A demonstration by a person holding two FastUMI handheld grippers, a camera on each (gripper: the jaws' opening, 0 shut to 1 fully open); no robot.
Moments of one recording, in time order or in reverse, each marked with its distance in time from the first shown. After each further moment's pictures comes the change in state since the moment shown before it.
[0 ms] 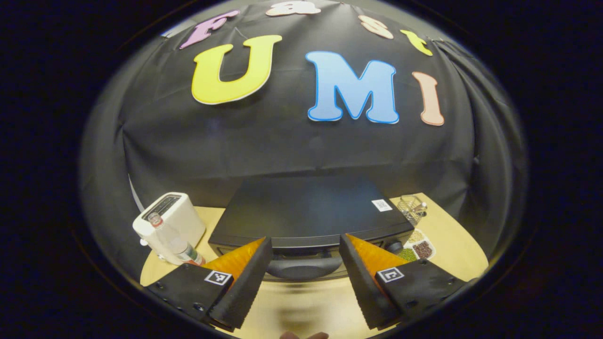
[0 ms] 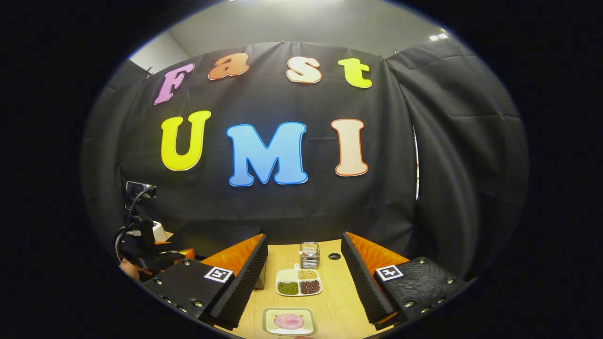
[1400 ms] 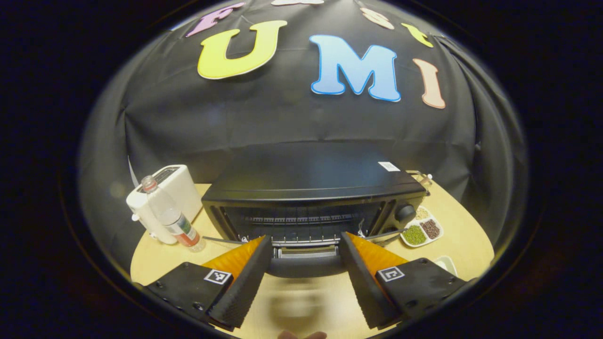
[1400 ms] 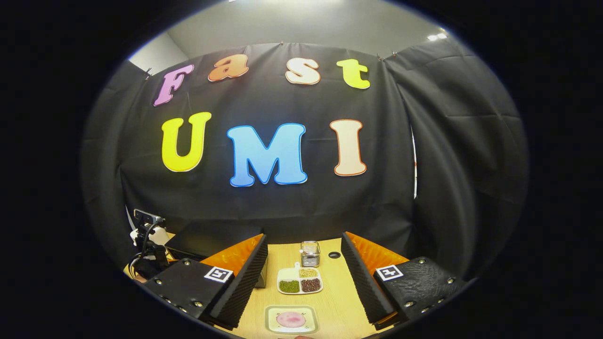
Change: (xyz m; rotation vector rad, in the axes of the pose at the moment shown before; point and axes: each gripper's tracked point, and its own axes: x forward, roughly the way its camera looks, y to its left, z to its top) left arm -0.016 0.003 -0.073 -0.019 0.077 -0.005; right arm -0.020 0.004 0.003 0.010 -0.005 0.004
